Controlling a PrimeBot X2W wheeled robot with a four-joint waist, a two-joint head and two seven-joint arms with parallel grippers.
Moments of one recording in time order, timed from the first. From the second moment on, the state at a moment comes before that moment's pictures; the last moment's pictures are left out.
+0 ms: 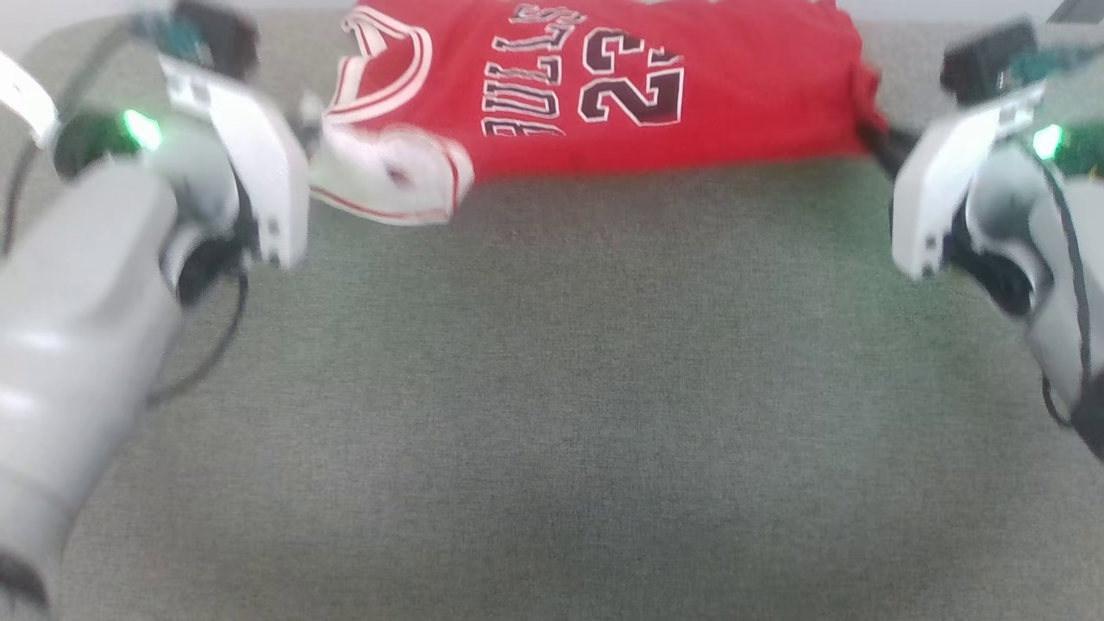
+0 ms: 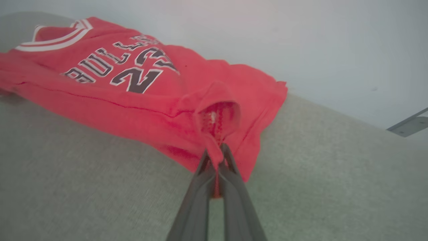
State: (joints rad) left arm -1.19 0.48 -0.91 0.86 -0.93 -0.12 0.20; right arm -1.05 -0.44 0.71 0.80 0.77 0.13 0.18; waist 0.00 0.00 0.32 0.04
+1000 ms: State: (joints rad) left arm -0.31 0.99 -0.92 -0.39 -1.16 0.48 0.37; right arm -0.23 -0.85 0.52 0.08 1.03 0.13 0.47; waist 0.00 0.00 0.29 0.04
